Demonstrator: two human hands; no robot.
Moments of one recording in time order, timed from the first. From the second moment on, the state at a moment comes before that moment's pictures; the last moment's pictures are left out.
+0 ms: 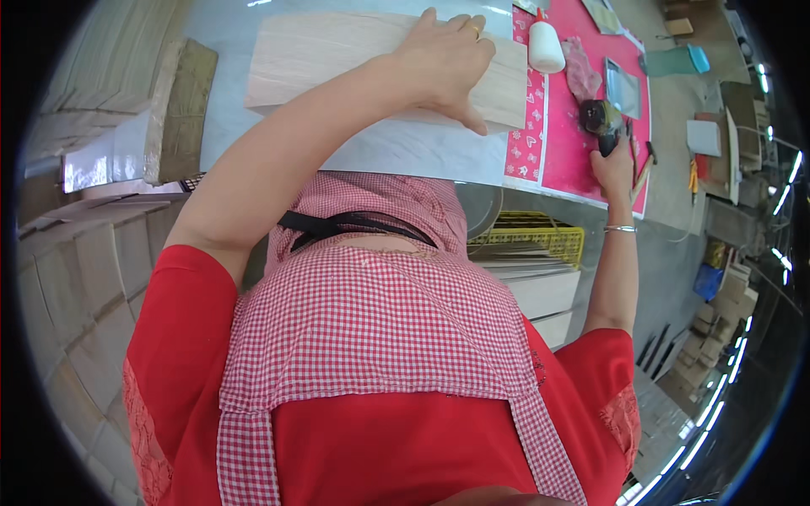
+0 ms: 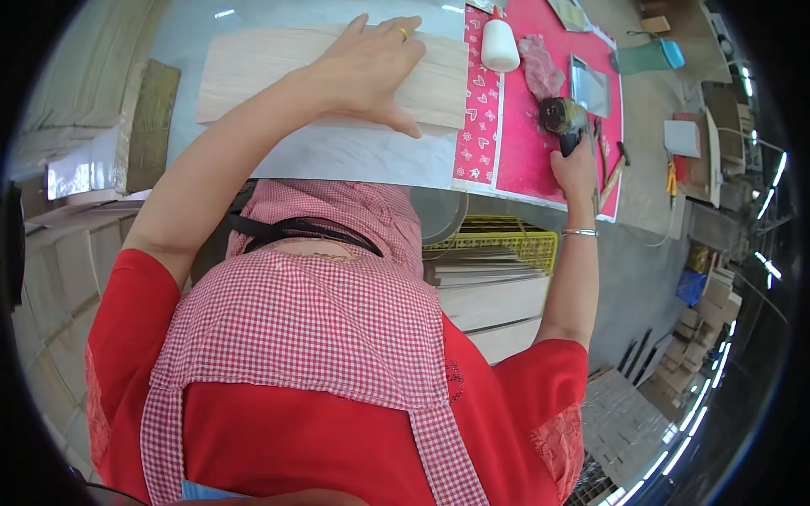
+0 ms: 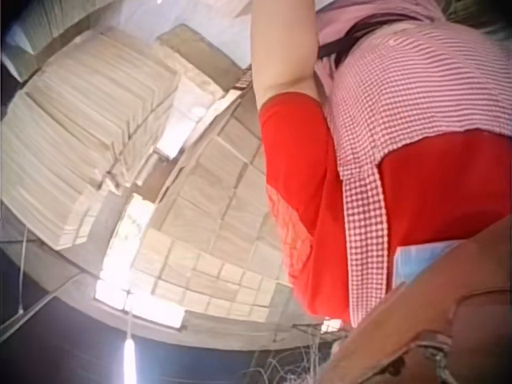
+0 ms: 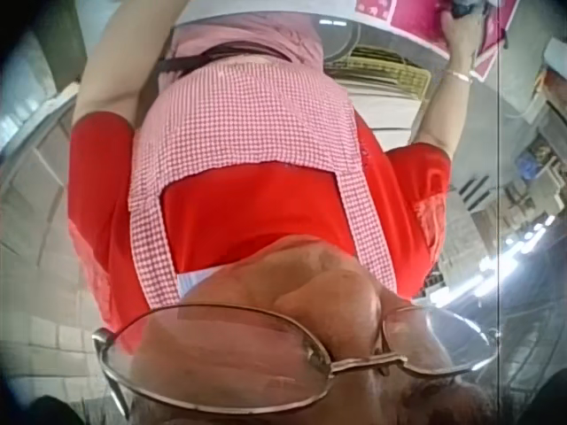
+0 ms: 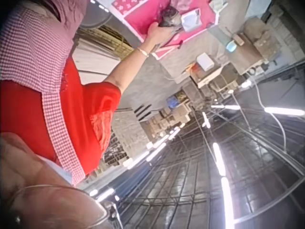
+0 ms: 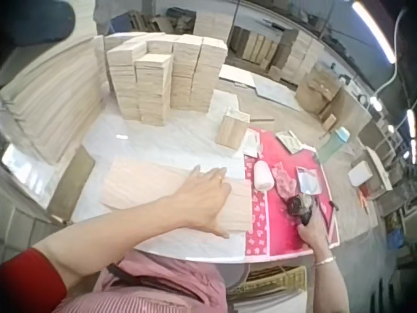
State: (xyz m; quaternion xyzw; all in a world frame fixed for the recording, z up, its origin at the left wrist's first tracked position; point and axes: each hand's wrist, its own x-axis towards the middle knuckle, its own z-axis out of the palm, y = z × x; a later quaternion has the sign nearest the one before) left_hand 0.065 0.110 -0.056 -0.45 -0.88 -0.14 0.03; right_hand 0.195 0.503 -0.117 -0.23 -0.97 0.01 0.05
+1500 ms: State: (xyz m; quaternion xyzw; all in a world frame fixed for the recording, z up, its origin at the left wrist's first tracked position) left_hand 0.030 -0.049 -0.041 -0.52 -0.81 -0.27 0.01; right_hand 0.222 0.287 0.060 -0.23 -0.91 0.32 -0.10
